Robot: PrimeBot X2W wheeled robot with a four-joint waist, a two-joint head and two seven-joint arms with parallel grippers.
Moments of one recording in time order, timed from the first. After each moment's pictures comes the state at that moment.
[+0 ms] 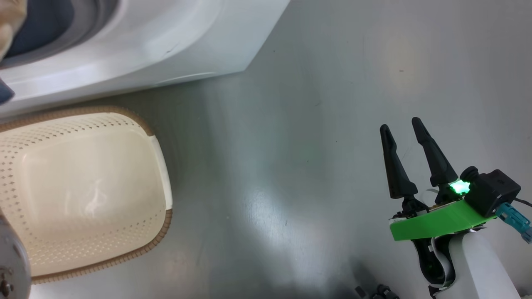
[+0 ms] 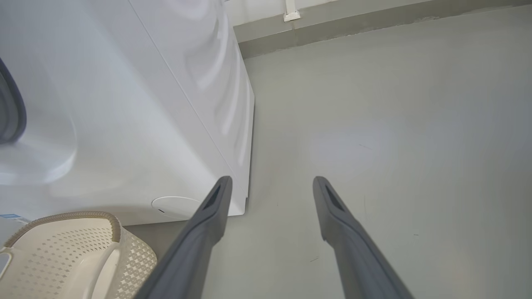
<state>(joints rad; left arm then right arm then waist) -1.34 0.21 0.12 0.89 -0.07 -0.06 -0.20 -0.27 -0.09 0.09 0.06 0.35 0.12 -0.26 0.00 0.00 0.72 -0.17</state>
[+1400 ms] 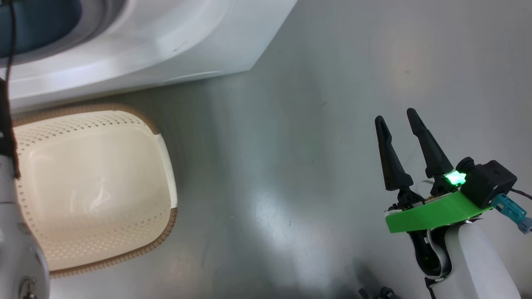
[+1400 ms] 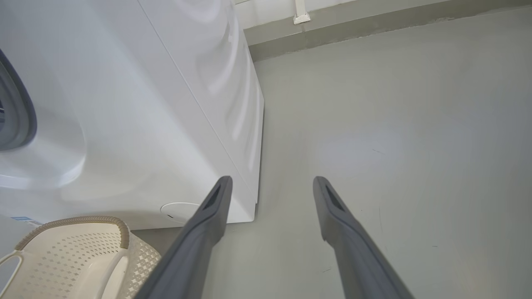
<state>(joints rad) -1.28 0.18 0.08 0.76 -0.07 -0.01 -0.26 -0.31 -0.09 0.11 0.08 0.36 0.12 -0.26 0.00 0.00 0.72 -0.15</state>
